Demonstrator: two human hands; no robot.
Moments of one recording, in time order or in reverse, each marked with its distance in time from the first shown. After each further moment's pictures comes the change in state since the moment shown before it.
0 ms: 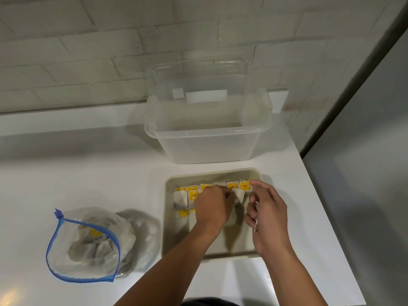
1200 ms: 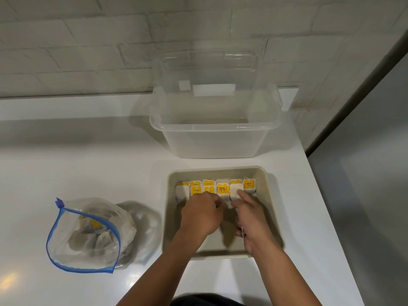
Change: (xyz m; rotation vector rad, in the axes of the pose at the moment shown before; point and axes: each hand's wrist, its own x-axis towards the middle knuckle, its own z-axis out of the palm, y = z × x) left_hand -0.018 -0.036 -0.018 -0.001 -0.185 -0.013; right_hand 0.027 0.049 0.005 -0.414 -0.074 0.251
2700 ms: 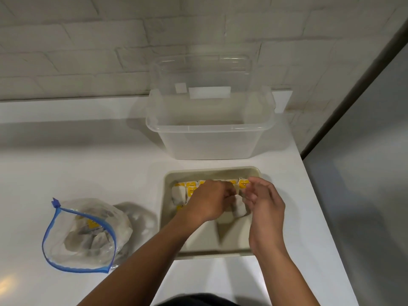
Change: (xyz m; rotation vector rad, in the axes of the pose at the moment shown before) left_hand 0.024 0.027 -0.016 -0.033 -0.142 0.295; right_hand -0.038 -0.035 -0.013 0.349 0.199 -0.329
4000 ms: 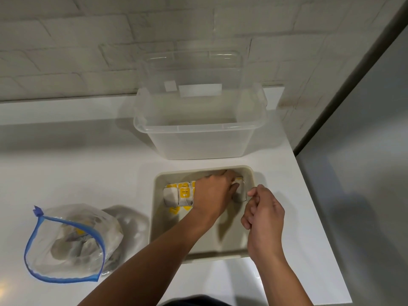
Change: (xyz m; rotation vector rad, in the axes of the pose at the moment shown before) left_hand 0.036 0.007 0.039 0.402 0.519 0.115; right_hand 0.000 0.000 -0.017 0.065 -0.003 0.091
